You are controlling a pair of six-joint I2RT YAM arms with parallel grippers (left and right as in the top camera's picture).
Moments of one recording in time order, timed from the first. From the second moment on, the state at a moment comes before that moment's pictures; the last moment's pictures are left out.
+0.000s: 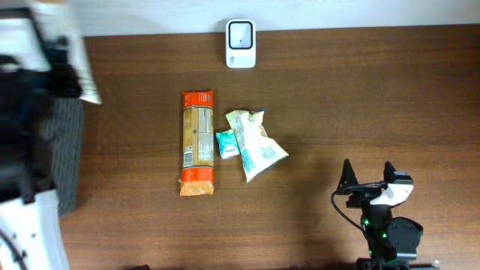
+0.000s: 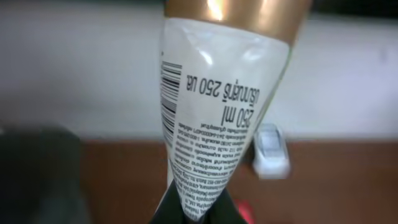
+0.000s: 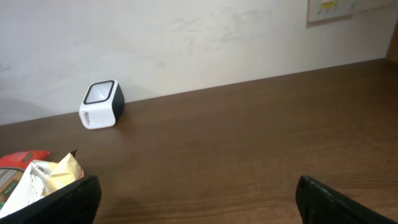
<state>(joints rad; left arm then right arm) 0.23 1.29 1.66 -0.70 0.32 -0.01 -0.10 0.01 0.01 -0.07 -0.07 0.18</state>
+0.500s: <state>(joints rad) -0.04 2.05 1.58 -0.99 0.09 -0.20 -0.10 0.01 0.01 -0.07 -0.08 0.18</state>
